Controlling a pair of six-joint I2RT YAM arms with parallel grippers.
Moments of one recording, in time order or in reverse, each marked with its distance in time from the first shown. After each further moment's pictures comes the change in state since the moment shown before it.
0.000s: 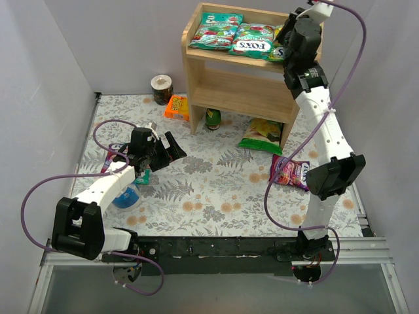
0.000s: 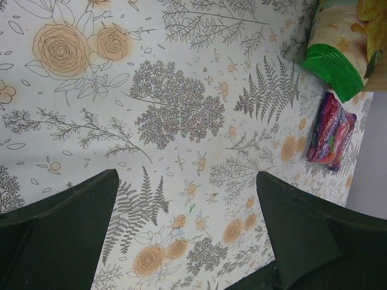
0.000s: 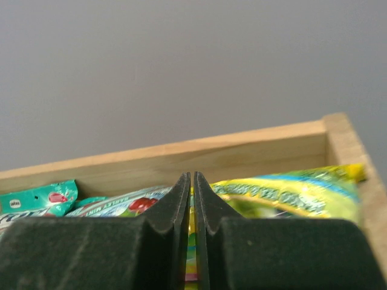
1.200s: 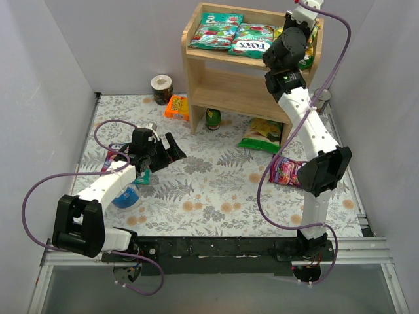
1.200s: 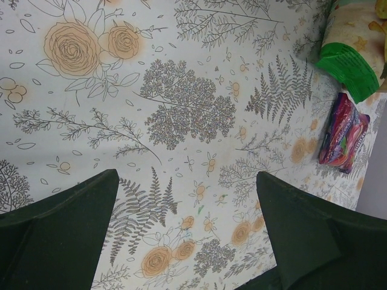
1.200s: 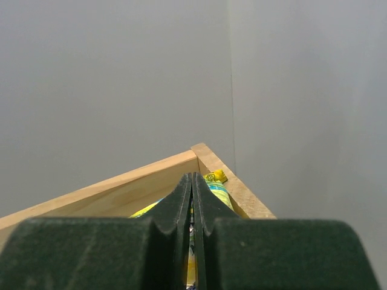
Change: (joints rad) left arm 0.000 0.019 0.000 -0.008 -0.017 0.018; right arm 0.129 0.093 -0.015 0.488 0.615 -0.621
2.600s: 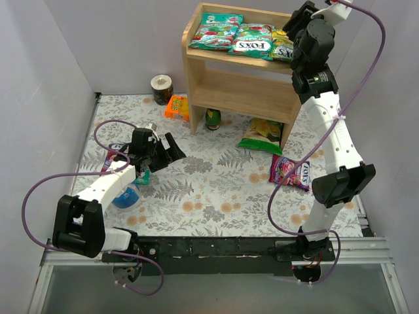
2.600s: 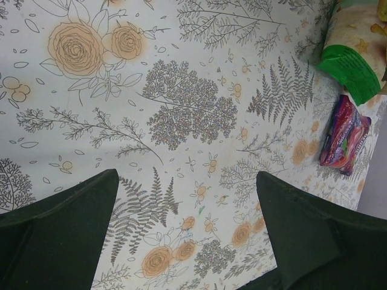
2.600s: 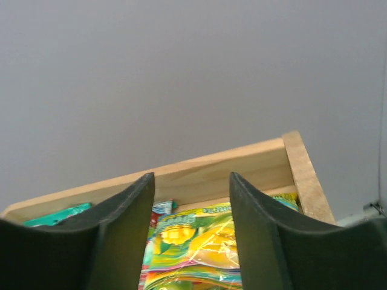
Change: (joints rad) left arm 0.000 -0.002 0.000 -0.003 -0.008 -0.003; right arm -0.115 -0.172 -0.060 -0.435 -0.491 0.645
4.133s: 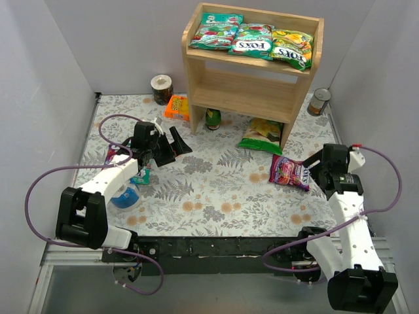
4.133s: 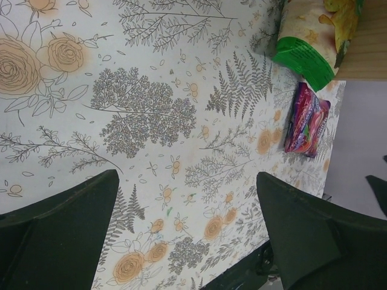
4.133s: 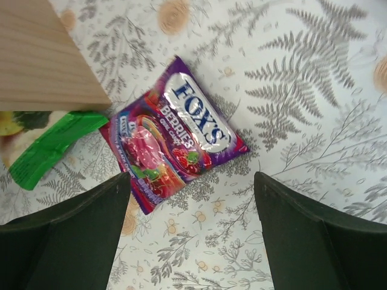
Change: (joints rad) left arm -0.006 0.068 0.075 0.034 0.121 -0.024; right arm -0.306 -0.945 -1.335 -0.678 -0.217 0.480
